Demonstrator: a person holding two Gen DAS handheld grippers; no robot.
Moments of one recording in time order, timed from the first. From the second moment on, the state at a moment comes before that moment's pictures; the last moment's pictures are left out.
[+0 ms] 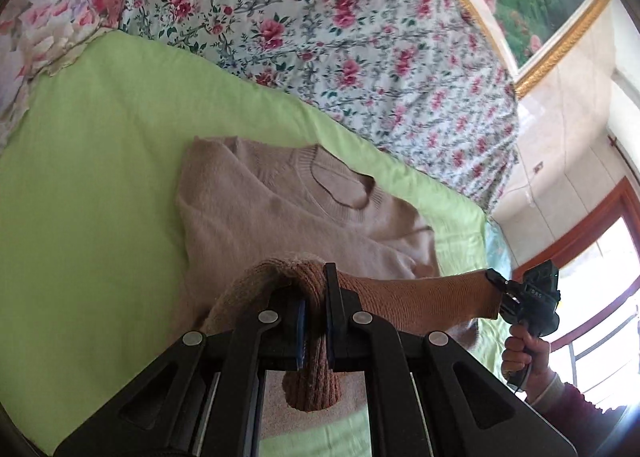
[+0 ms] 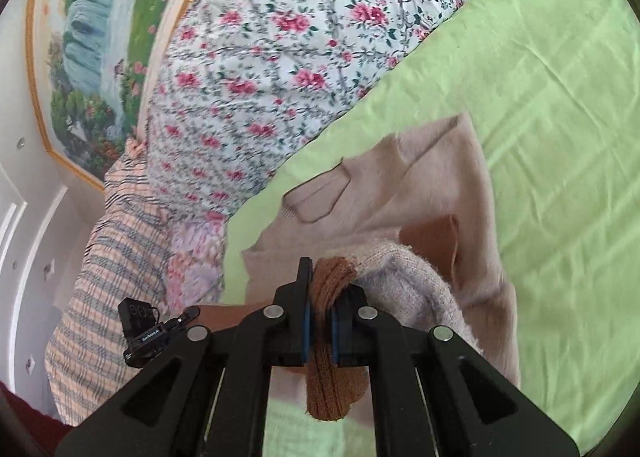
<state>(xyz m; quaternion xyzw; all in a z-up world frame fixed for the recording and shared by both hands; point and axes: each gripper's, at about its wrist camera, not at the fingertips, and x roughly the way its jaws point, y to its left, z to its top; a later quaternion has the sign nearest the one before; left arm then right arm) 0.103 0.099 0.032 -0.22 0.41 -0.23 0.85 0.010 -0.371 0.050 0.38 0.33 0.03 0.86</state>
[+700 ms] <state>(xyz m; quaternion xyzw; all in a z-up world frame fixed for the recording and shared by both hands) 0.199 0.090 -0.037 -0.22 0.48 -0.15 0.84 0.061 -0.415 0.005 0.39 0.36 -0.07 0.84</state>
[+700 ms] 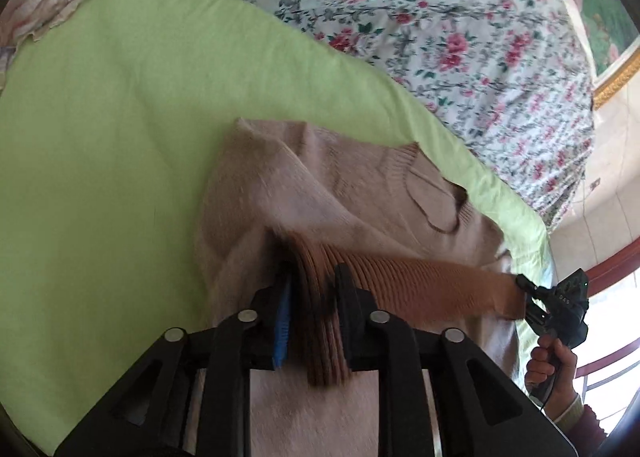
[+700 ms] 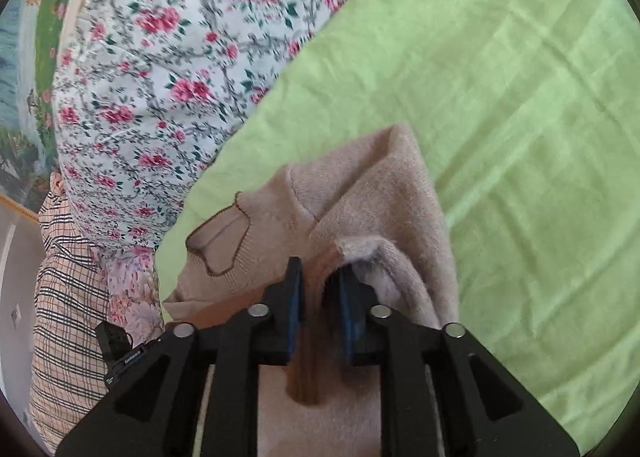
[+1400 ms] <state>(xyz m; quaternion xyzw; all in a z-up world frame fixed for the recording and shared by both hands) 0.223 -0.002 -0.047 -0.10 0.52 -0.23 0.81 0.137 -0.359 -0.012 0.16 0.48 -0.05 0.86</state>
